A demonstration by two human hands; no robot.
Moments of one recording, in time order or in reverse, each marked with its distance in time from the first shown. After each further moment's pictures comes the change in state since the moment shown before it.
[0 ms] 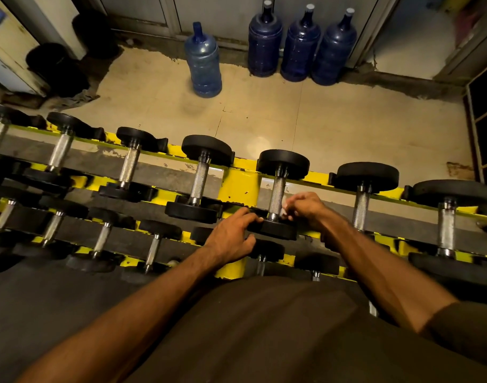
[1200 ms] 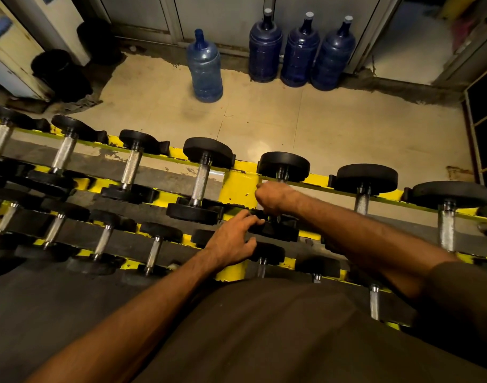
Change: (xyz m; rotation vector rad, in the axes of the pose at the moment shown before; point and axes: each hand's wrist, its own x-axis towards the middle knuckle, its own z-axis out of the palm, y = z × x) left_hand -0.002 0.000 0.004 0.004 0.000 0.003; right_hand -0.018 -0.060 0.061 -1.701 -0.093 -0.793
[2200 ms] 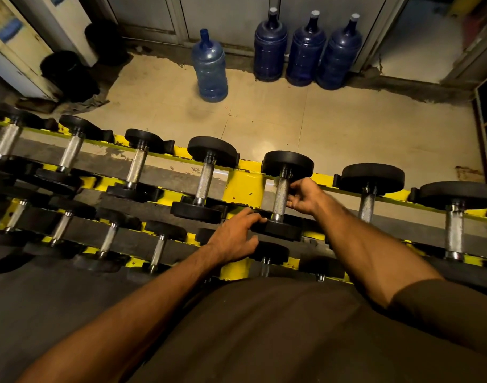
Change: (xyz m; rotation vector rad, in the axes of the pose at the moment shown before) left_hand 0.002 0.000 -0.008 0.011 -0.028 -0.005; right_hand -0.010 0.047 0.042 2.407 0.165 0.801
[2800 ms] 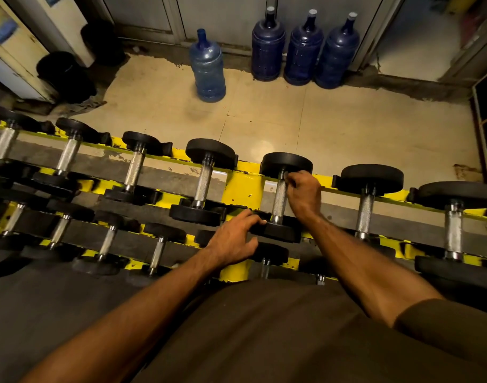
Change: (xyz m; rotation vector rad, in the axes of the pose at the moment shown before) left_hand 0.002 -0.002 0.001 -0.014 0.008 0.018; right_hand -0.011 0.023 0.004 -1.118 0.420 -1.061
